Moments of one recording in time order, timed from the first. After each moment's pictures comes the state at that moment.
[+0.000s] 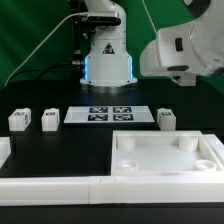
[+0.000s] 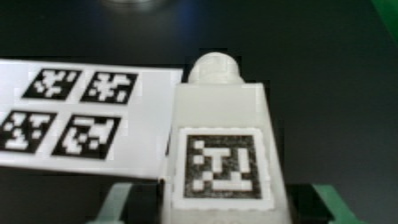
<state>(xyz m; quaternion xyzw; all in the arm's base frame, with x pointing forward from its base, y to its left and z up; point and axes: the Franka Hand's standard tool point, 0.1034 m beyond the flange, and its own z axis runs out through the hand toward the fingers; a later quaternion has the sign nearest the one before) 0.425 0.136 0.105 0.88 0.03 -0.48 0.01</state>
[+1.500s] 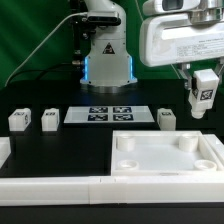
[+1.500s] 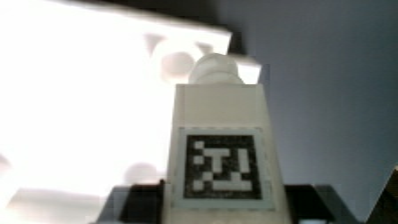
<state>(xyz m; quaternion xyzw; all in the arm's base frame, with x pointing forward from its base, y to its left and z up) 0.534 0.132 0.121 0.99 0.08 0.05 -0.05</state>
